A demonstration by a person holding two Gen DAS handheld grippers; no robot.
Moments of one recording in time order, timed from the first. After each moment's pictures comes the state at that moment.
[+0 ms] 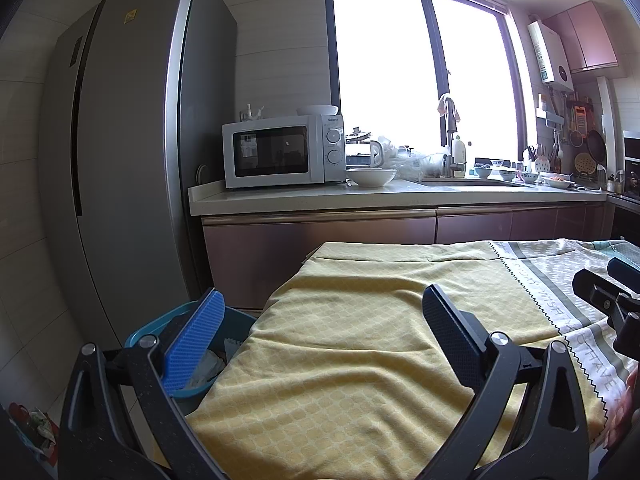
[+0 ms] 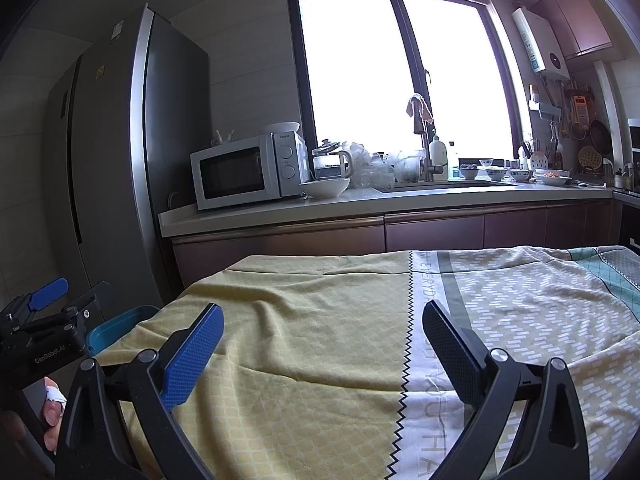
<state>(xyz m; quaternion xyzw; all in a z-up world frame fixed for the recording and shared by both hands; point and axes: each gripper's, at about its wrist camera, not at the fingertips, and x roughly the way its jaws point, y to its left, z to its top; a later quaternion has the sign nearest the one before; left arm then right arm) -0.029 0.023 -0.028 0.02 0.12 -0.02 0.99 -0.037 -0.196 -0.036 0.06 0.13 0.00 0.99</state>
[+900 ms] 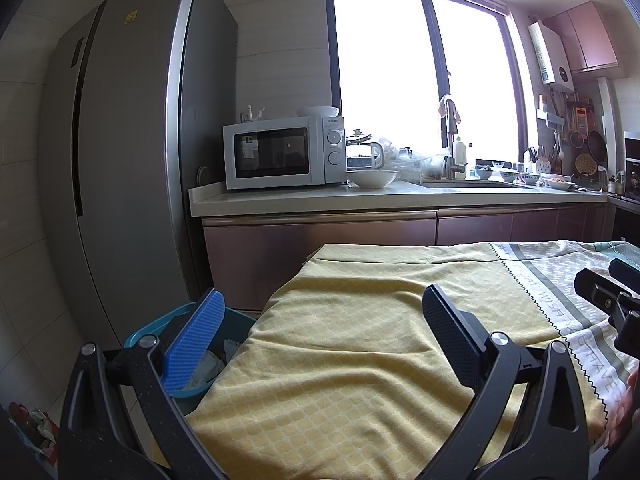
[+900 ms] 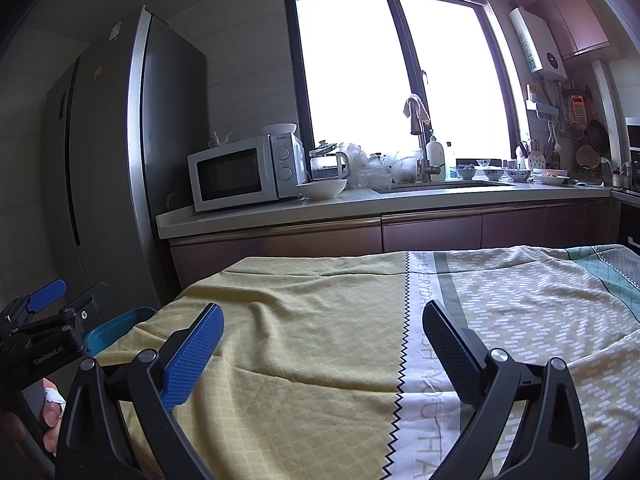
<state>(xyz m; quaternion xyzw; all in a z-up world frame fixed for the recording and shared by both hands) -0.030 0.021 -0.029 0.02 0.11 -0.02 0.99 -0.040 -0.197 -0.035 0.06 0.12 0.00 0.99</state>
